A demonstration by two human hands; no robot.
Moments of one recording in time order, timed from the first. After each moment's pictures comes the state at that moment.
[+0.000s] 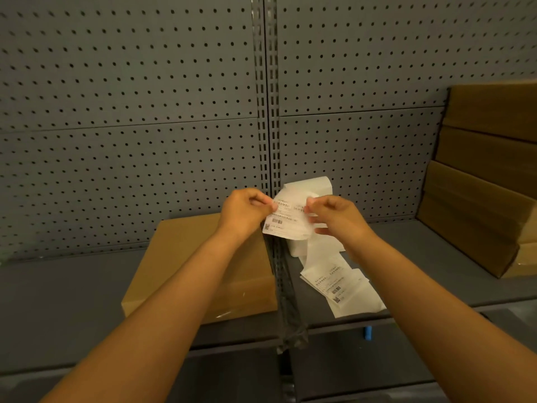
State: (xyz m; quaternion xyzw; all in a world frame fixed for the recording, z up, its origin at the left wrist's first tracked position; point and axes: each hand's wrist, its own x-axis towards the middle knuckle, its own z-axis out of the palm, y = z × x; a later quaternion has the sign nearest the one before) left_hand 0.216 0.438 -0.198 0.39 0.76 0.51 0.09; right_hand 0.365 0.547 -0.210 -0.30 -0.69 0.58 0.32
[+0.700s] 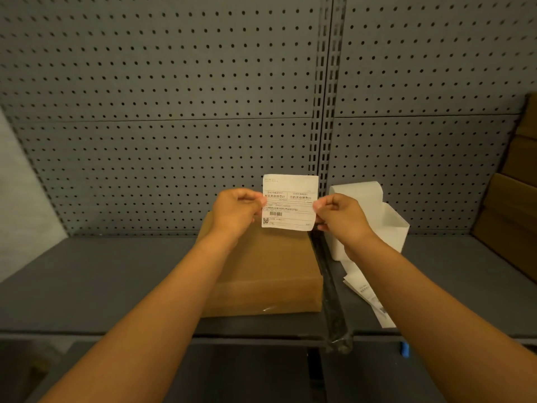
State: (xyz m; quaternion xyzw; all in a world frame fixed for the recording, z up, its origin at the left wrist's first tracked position) left_hand 0.167 0.362 -0.195 0.26 0.74 0.62 0.08; right_hand 0.295 0.498 -0.206 -0.29 -0.71 0.55 0.33
